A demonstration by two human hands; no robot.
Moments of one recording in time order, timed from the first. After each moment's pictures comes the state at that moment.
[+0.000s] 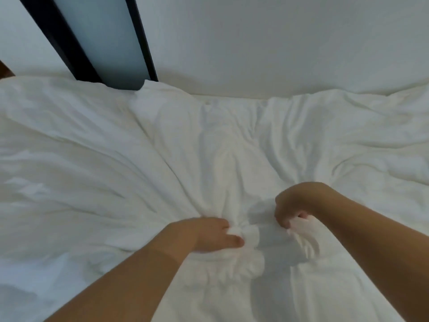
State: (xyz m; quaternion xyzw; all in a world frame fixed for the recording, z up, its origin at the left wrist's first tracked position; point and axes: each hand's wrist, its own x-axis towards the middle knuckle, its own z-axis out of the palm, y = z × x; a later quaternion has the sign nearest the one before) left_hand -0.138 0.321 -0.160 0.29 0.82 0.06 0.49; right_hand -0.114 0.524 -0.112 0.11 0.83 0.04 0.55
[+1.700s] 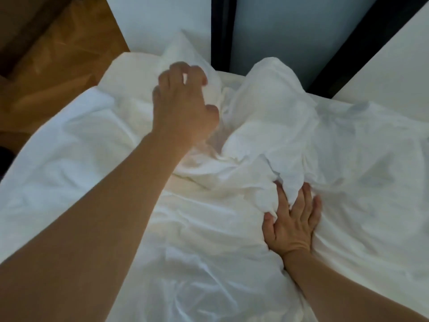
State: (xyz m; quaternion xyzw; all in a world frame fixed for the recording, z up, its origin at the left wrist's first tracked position) left_hand -0.597 -0.007 -0.179 0.09 0.98 0.18 -0.02; right_hand -0.382 0.181 -0.327 0.13 0.98 -0.07 -0.11
